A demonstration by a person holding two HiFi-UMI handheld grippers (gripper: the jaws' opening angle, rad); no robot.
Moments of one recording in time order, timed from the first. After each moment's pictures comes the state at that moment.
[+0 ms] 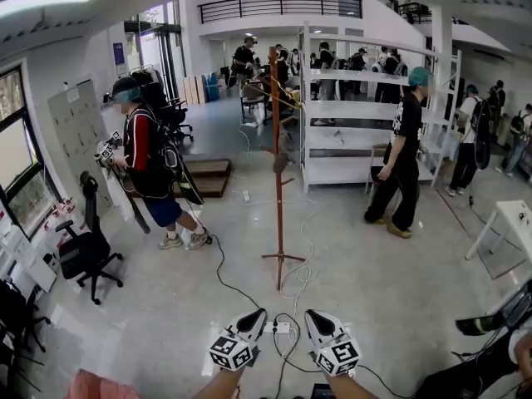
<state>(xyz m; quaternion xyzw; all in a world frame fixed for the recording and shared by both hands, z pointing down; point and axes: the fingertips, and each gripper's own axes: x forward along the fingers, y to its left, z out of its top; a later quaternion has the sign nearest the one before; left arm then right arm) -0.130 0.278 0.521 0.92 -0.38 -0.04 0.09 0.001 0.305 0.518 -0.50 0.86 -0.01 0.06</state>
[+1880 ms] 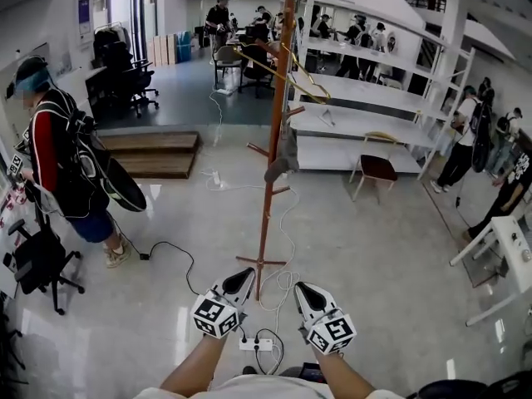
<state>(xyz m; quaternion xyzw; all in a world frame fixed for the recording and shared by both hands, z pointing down) -0.134 -0.164 0.506 0.94 -0.33 -0.05 0.06 -0.014 -0.107 0.523 -0.52 0.85 -0.02 0.05</state>
